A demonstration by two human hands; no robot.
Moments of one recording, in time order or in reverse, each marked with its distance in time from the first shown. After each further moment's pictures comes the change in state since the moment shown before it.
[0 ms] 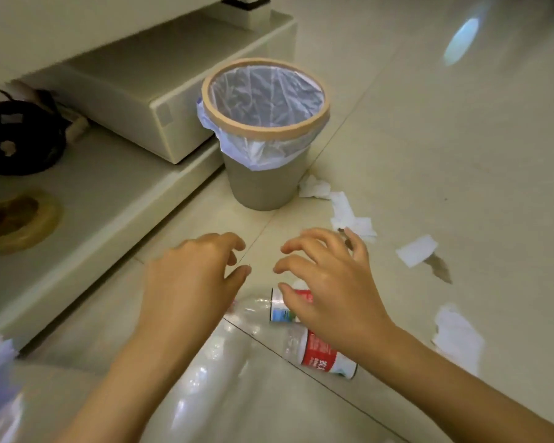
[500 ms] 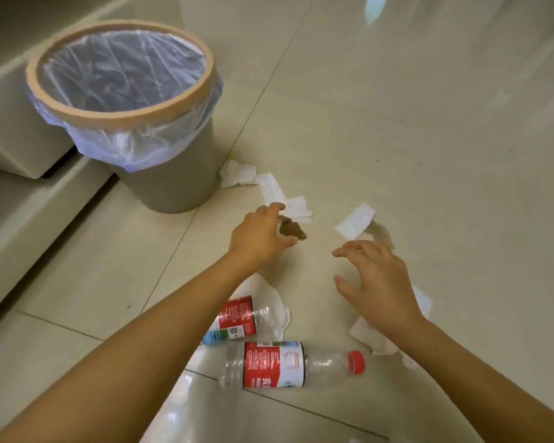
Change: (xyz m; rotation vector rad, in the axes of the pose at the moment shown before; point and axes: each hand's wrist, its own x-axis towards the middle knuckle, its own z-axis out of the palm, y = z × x) left_hand 0.148 0.143 0.186 -0.323 -0.348 0.270; right_hand -0.079 0.177 0.026 -0.064 -0.073 0.586
